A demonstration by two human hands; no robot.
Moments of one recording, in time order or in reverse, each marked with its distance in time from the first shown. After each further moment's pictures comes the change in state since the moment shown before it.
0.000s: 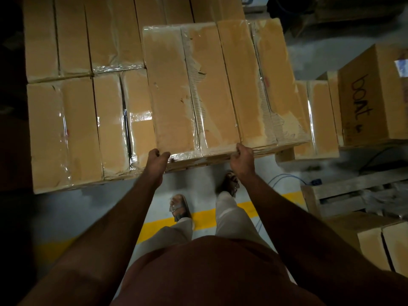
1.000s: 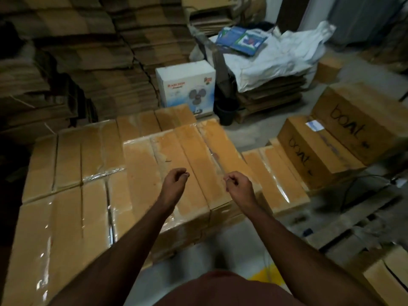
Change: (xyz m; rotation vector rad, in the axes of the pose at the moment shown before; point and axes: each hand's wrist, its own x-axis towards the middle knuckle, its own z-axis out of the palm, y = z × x) left_hand -0.148 0.154 0.084 0.149 -0.295 0.653; right_hand -0.042 -0.039 -0.151 0.358 0.279 -0.378
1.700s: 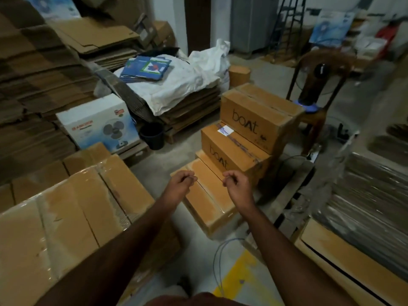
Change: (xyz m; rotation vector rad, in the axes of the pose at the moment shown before) left_hand -0.020 0.125 0.404 0.073 -0.434 0.093; right_hand 0.007 0.129 -0.371 0.229 0.406 0.128
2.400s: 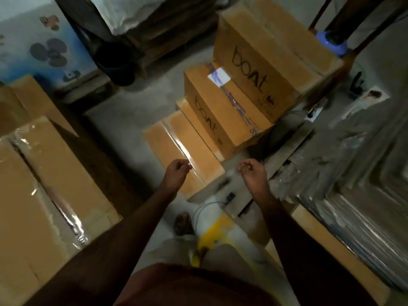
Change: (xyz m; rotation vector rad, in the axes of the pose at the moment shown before) left_hand 0.251 -0.091 0.079 -0.026 0.033 -0.367; right_hand 0.220 0.142 -0.032 -0.295 -0.032 0.365
